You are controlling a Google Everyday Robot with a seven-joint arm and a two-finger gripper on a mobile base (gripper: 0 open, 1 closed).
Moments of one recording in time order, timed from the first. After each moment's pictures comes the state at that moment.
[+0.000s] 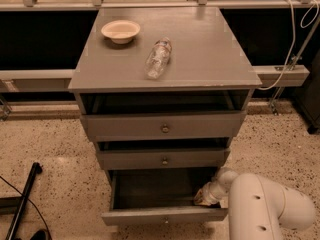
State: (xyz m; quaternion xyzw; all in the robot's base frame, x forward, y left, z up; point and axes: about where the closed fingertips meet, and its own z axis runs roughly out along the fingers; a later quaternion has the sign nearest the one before) arm 0.568 -0.200 0.126 -0.69 0.68 0.17 0.18
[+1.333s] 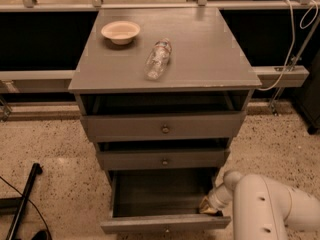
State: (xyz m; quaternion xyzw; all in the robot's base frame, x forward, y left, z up) arm 0.522 -0.210 0.135 -0.68 0.68 0.23 0.13
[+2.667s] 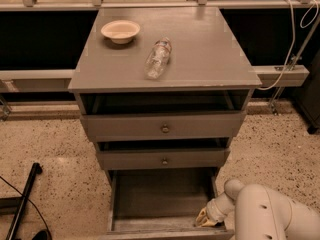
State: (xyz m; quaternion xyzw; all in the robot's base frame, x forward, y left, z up) arm 0.462 -0.194 0.123 -0.68 0.65 0.32 0.14
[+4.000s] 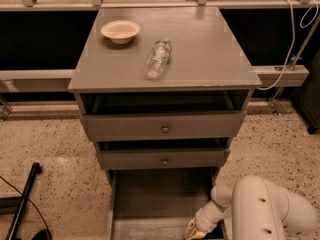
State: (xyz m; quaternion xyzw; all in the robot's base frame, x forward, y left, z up) arm 0.411 -0.139 0.129 -0.70 0.61 0.36 0.10
